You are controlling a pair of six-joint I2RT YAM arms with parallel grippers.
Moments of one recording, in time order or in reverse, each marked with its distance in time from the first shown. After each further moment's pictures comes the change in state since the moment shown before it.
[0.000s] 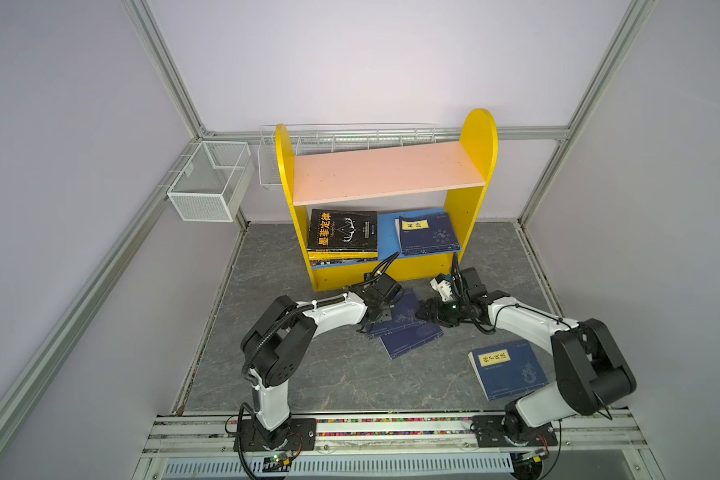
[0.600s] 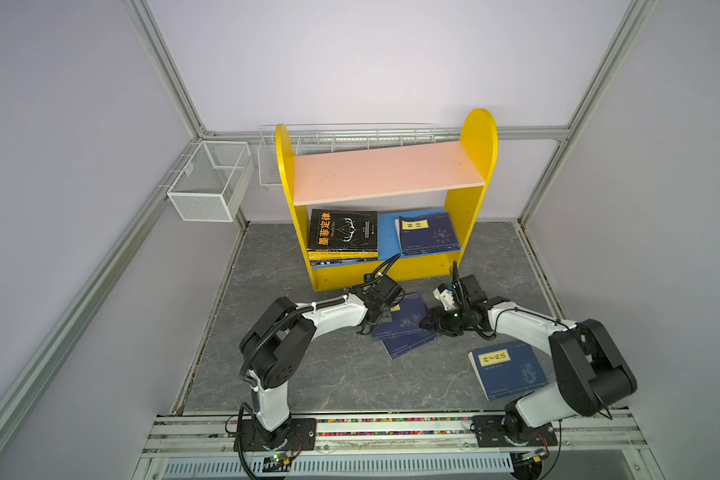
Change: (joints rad) left arm -0.012 -0.008 -0.005 -0.006 -0.021 -0.007; right arm 0.007 -0.031 -0.053 -0.026 0.016 -0.010
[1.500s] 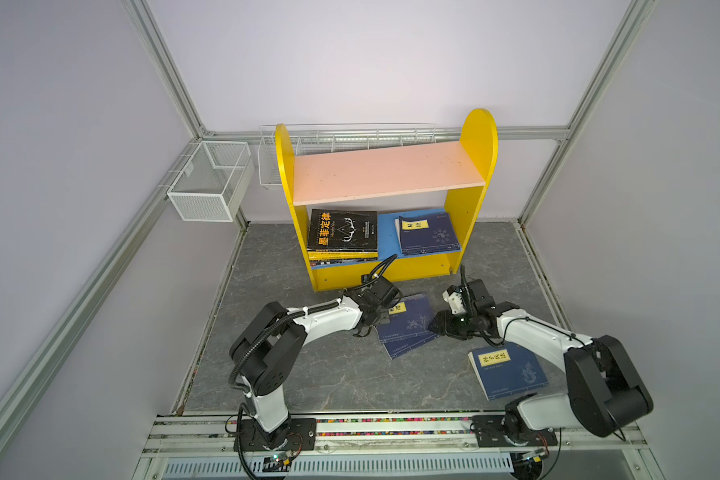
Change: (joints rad) left arm -0.002 -0.073 -0.056 0.013 0.009 -0.005; right arm -0.006 -0.105 -0.060 -0.056 0.143 -0.019
